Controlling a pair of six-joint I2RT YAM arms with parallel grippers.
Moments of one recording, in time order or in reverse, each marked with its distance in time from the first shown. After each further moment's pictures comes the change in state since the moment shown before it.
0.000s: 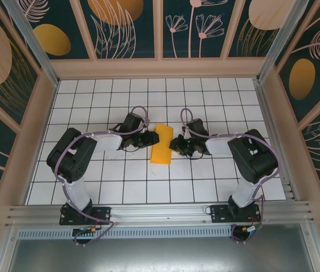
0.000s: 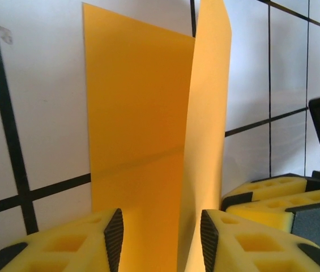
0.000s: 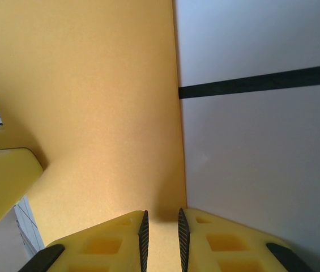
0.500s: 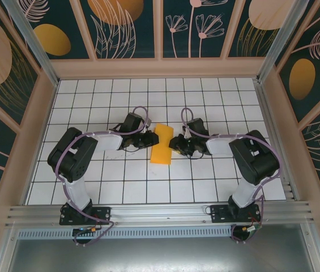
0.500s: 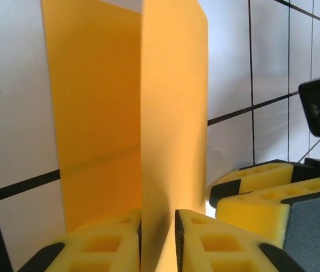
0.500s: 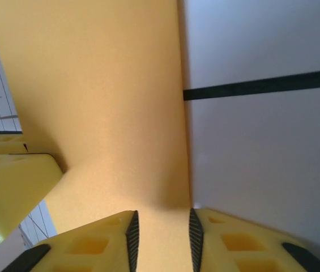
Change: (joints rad) left arm 0.000 0.010 0.000 0.026 0.066 0.002; right arm 0.000 -0.042 -0.002 -0.013 0.020 -0.002
